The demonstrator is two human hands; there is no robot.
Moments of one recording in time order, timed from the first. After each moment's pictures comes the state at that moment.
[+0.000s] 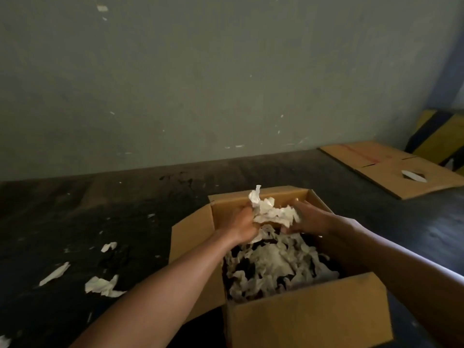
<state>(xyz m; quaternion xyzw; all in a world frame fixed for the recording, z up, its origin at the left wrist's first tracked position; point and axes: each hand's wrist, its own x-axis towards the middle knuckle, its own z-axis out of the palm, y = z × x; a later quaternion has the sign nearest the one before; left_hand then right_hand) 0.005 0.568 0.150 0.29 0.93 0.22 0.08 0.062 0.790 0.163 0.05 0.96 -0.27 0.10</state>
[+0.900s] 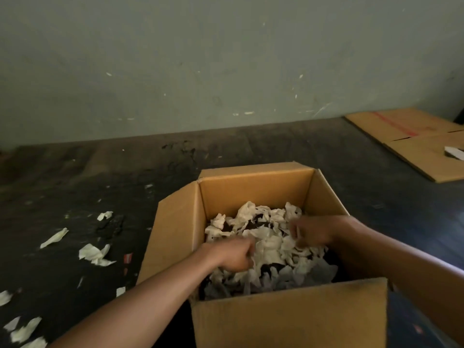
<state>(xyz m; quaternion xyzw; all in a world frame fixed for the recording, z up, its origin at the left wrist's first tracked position) 0.042 0.585 0.102 0.30 0.90 0.03 0.33 0.045 0.832 0.101 -0.04 0.93 -0.12 0.34</state>
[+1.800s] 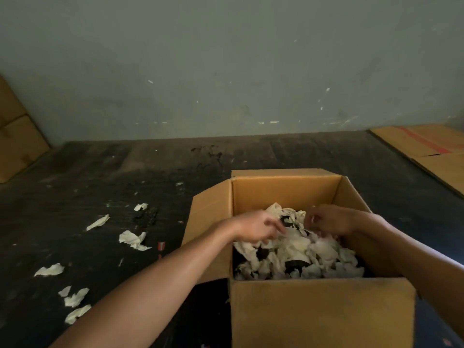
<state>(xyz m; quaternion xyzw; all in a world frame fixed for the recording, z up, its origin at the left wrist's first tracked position) 0.041 0.543 0.150 0.28 0.85 0.30 0.32 0.062 0.777 0.159 -0.03 0.95 -0.17 0.27</state>
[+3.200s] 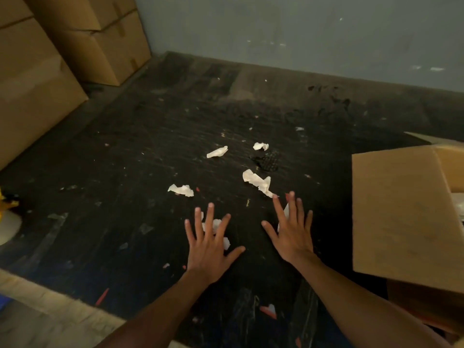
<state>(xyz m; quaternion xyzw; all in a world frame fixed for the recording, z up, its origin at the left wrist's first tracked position) 0.121 0.119 -0.082 -0.03 1.00 0.06 0.01 0.036 0.340 -0.089 -0.09 0.99 -0.11 0.05</state>
